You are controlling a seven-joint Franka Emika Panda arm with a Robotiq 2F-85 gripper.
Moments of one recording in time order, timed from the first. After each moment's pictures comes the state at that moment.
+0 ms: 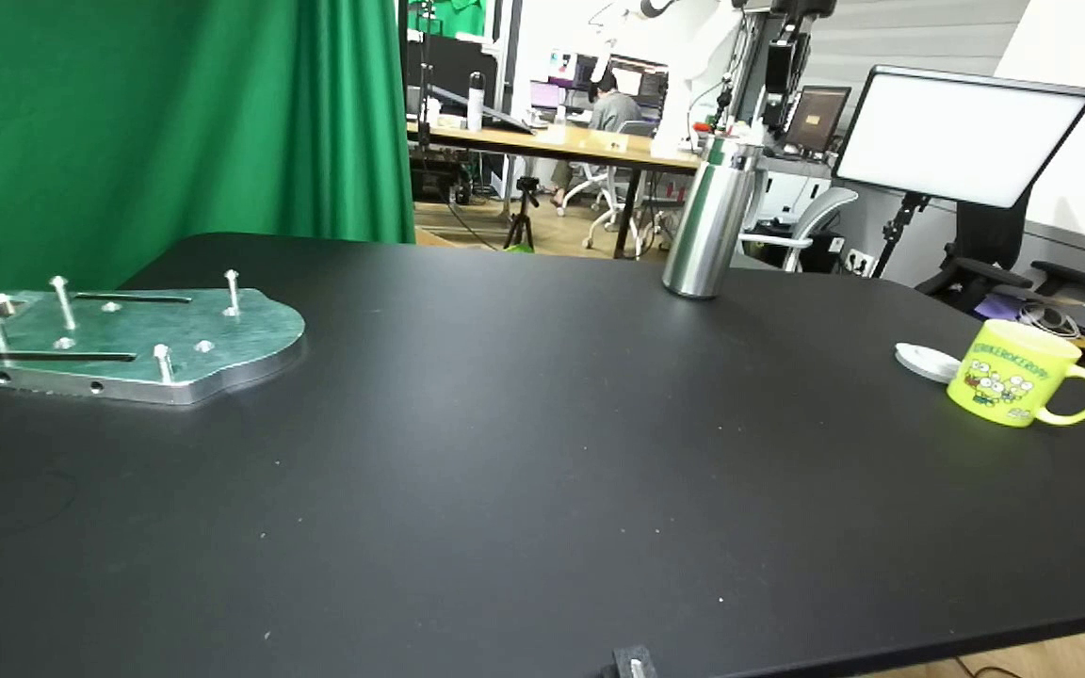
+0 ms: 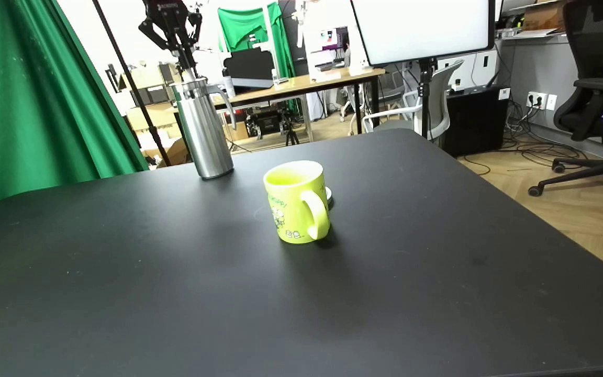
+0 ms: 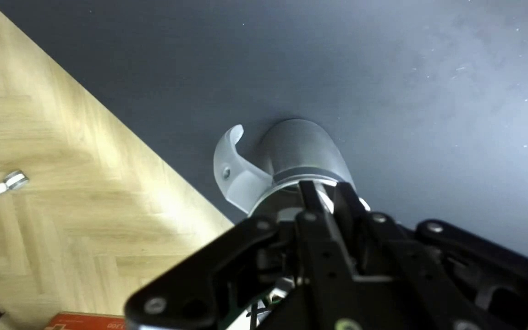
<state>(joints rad) -0.10 0.67 0.04 -1.17 -0.10 1.88 -0.90</state>
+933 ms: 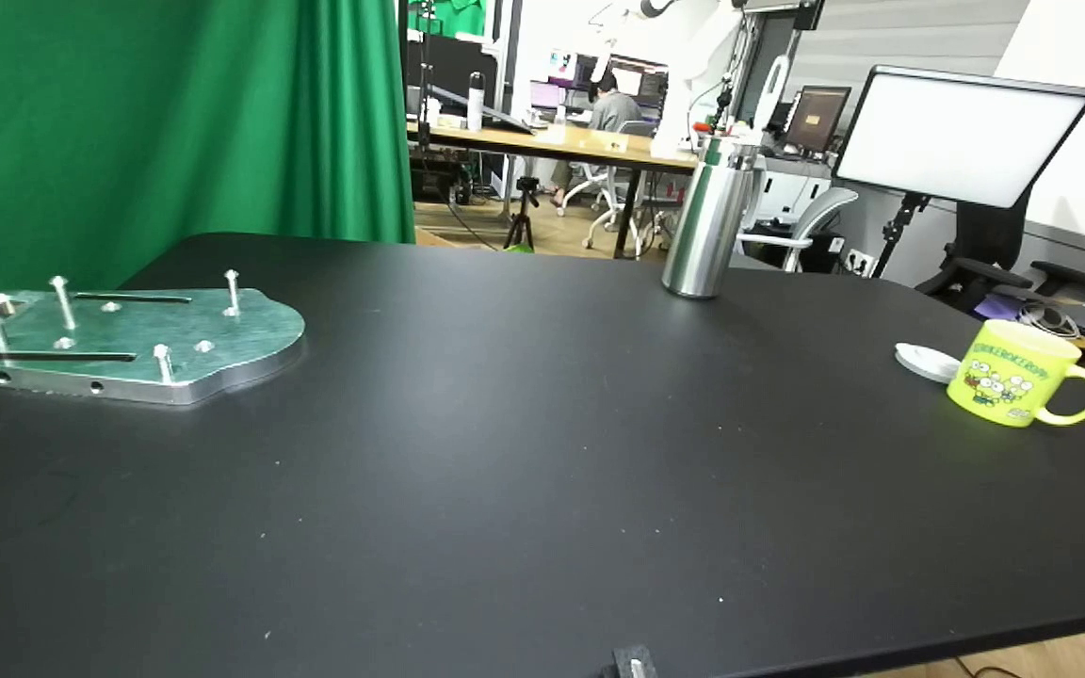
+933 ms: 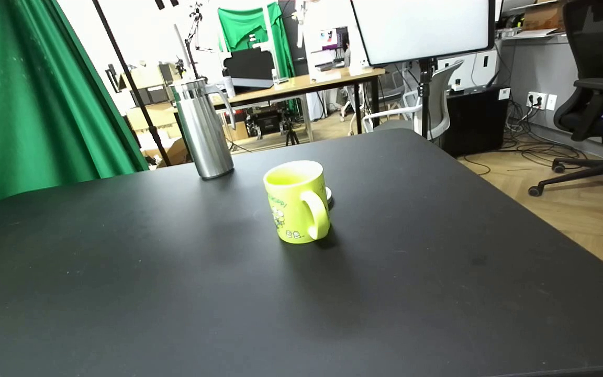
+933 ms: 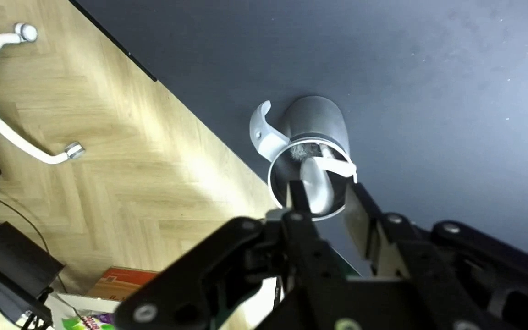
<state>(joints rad) -0.11 0.52 0.04 -1.15 -0.10 1.81 -0.90</state>
